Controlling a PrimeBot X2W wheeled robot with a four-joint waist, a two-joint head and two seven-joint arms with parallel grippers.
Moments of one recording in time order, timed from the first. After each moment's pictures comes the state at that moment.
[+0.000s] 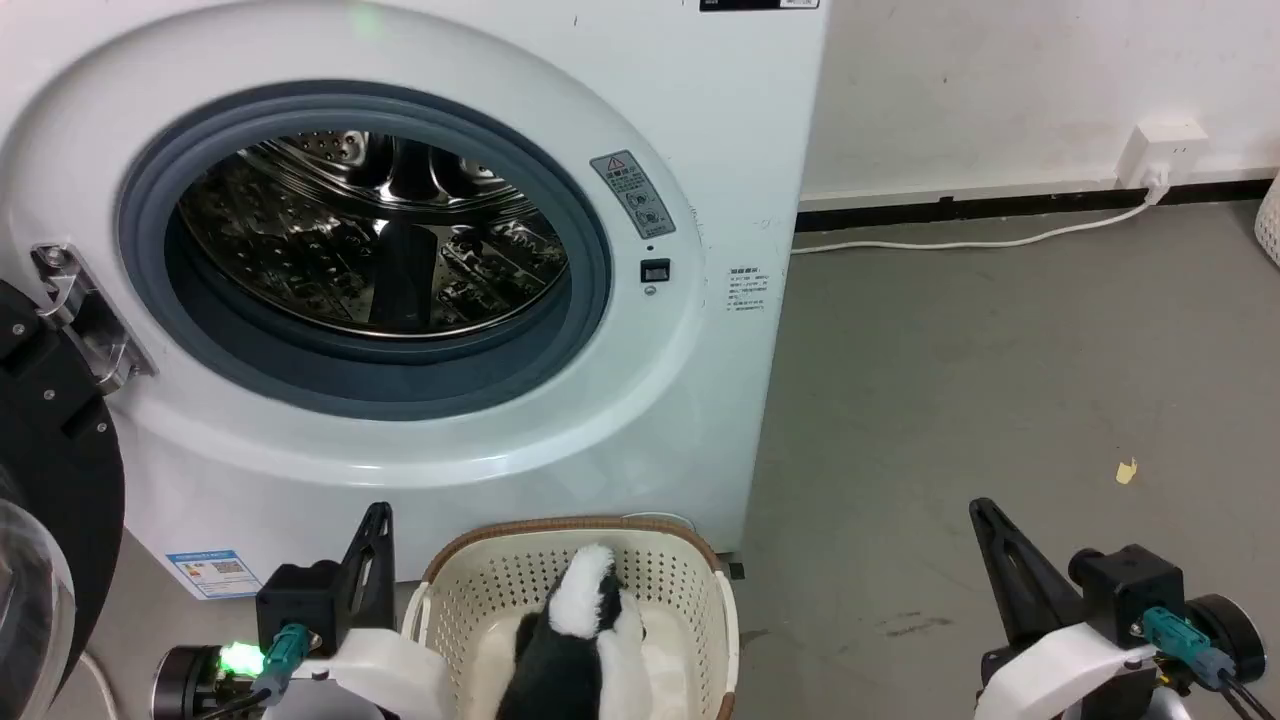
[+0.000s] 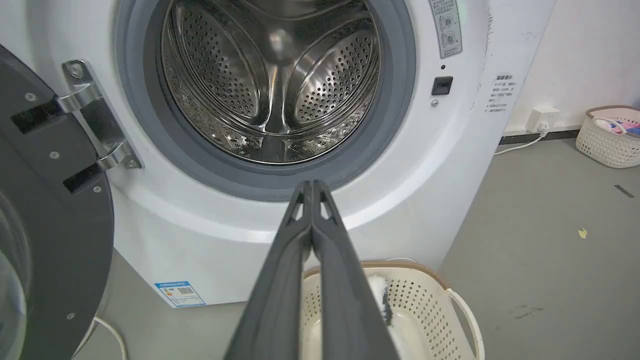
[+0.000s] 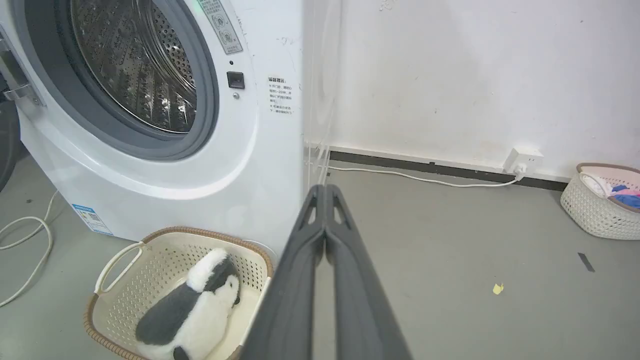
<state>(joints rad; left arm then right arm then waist) 0.01 0.05 0.00 0.00 0.00 0.01 0.00 0.01 -0.05 0.00 0.00 0.01 0.13 0.00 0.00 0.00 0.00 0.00</state>
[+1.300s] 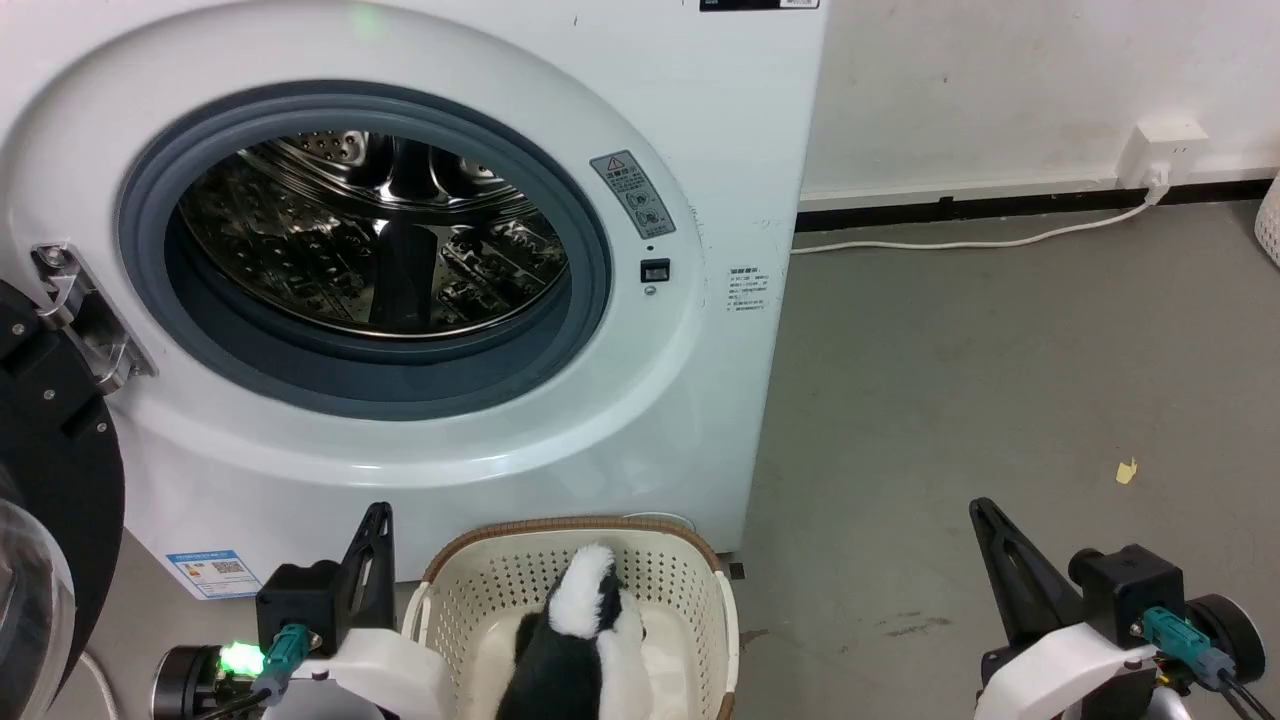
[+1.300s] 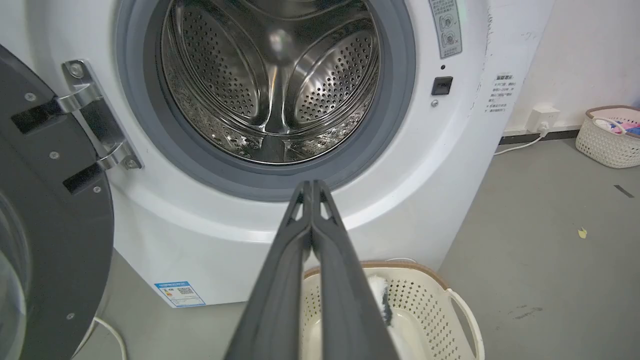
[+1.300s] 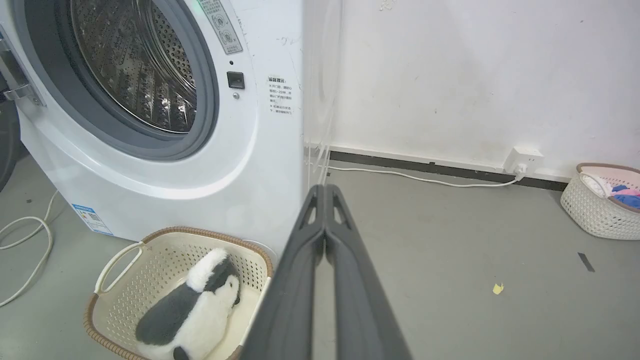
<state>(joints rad) 0.01 0.05 0.00 0.00 0.00 0.01 0.00 0.01 -0.05 0.00 0.00 0.01 0.13 0.00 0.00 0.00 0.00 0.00</state>
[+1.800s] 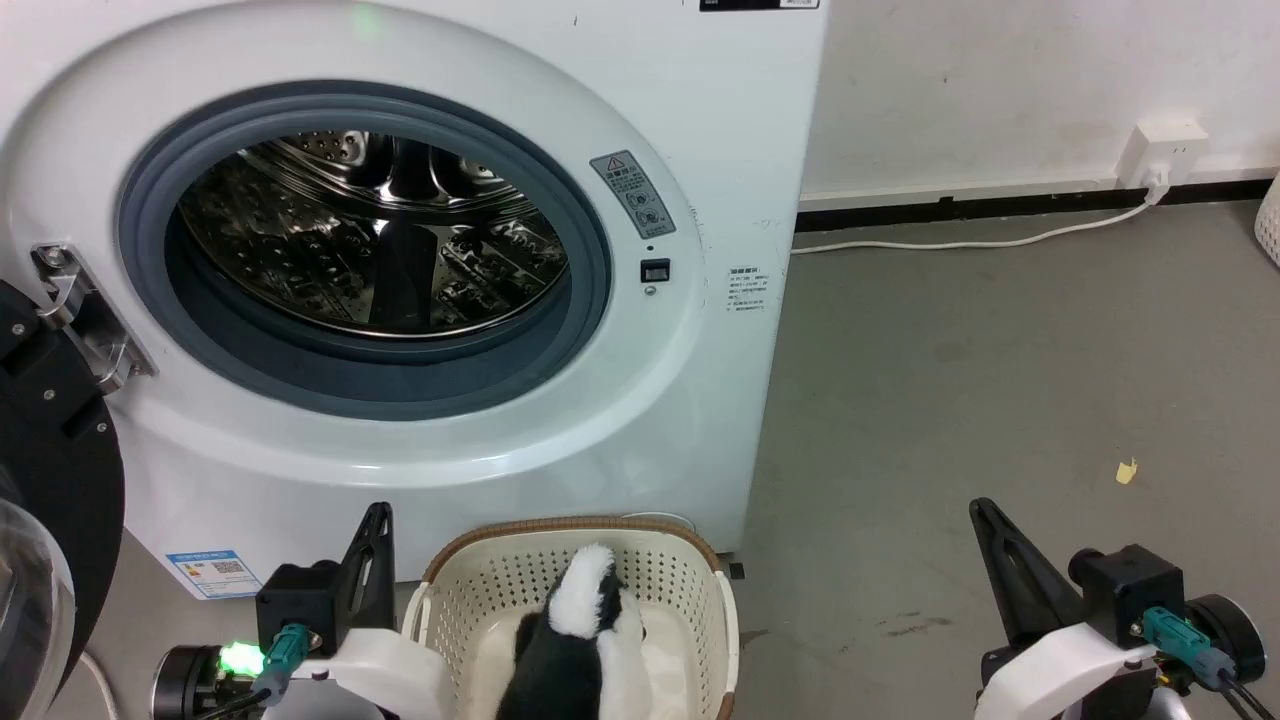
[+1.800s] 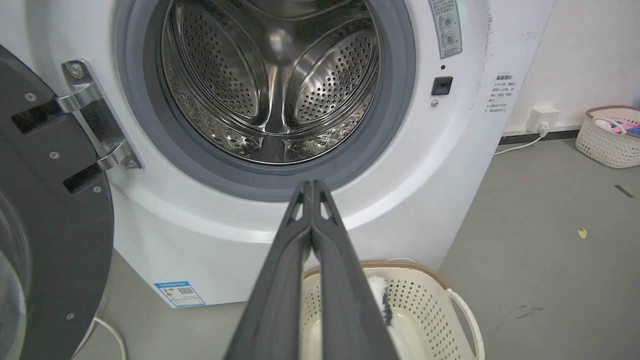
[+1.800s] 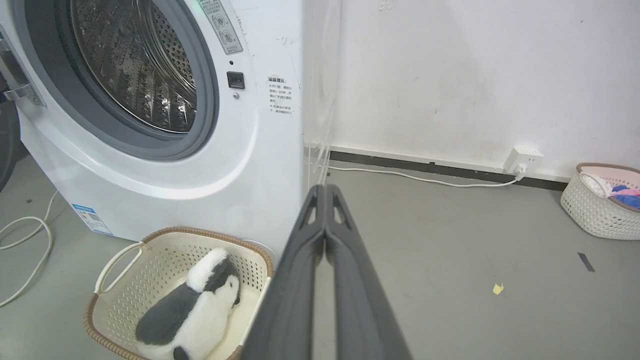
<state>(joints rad) 0.01 0.05 0.00 0.00 0.00 0.01 0.00 0.01 -0.05 0.00 0.00 0.01 0.13 0.00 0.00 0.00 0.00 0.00</state>
